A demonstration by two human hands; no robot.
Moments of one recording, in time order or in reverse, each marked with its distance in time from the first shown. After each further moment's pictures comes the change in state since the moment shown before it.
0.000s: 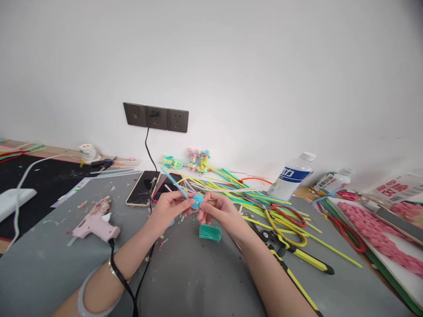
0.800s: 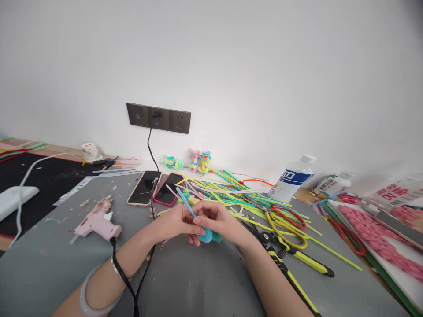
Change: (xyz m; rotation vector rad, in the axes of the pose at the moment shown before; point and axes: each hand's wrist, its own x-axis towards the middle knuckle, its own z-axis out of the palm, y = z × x) left_hand -0.006 -0.009 -0.001 0.043 -0.481 -0.328; right_hand -0.003 0.006 0.002 -0.136 -0.207 -0.002
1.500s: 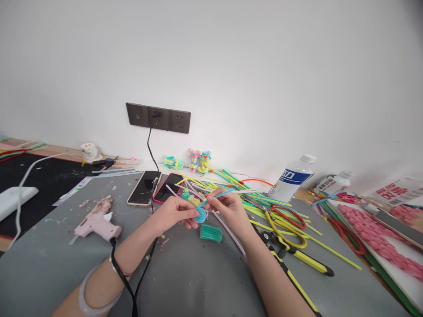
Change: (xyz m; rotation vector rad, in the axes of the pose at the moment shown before) left_hand 0.003 0.005 -0.009 -0.045 0.209 0.024; right_hand 0.005 -0.001 -0.013 -0.033 0.440 -0.168
